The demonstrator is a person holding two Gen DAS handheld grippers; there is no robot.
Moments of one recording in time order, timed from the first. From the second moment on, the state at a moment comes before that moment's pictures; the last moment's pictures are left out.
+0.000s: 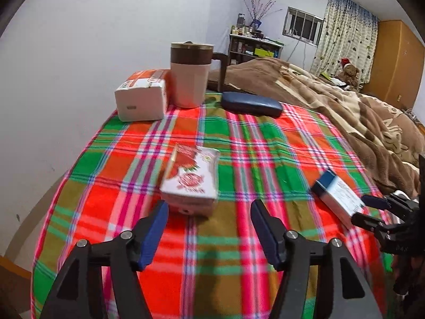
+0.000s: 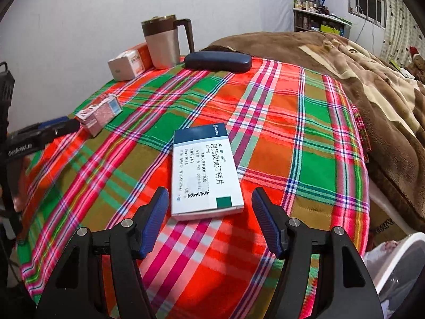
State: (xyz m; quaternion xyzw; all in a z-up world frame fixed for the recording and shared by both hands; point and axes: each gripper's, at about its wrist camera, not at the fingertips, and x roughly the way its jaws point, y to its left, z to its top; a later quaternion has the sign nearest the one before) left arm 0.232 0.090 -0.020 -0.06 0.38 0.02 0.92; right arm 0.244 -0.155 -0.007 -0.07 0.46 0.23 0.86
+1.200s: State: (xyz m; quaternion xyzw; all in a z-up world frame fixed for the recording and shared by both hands) left arm 0.203 0.045 -0.015 -0.05 0.39 -0.03 0.92; right arm 0.205 -0.180 0.013 -0.01 0.44 0.20 0.87
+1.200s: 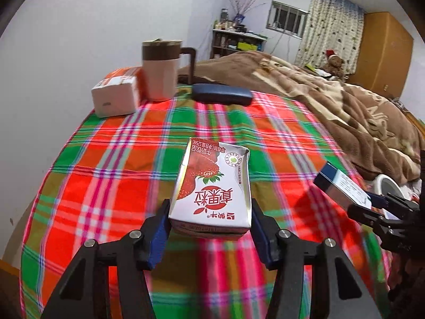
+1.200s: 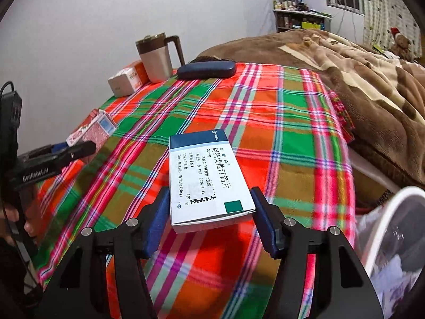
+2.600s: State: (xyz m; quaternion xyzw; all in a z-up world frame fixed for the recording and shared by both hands) left arm 0.140 -0.118 -0.001 -0.03 0.38 -0.18 0.90; right arm 0.127 -0.294 0.042 0.05 0.40 0.09 0.91
